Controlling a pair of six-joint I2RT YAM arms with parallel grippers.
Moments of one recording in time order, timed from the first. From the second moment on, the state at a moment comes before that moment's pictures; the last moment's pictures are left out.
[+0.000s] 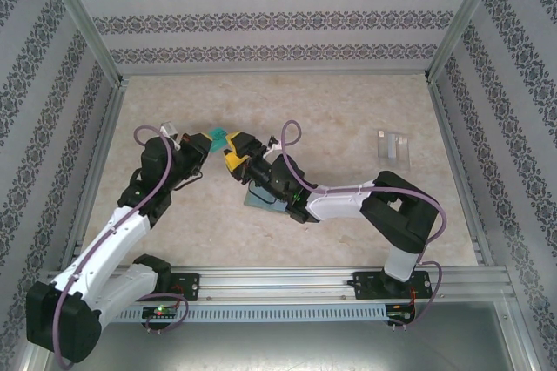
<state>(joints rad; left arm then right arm) -0.29 0.92 0.65 -0.04 0.11 -1.24 0.99 1.77 0.87 1.00 0.13 1.83</state>
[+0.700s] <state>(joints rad) -0.29 0.91 0.61 0.02 0.11 -1.29 0.99 1.87 0.97 0.99 0.11 1.87</state>
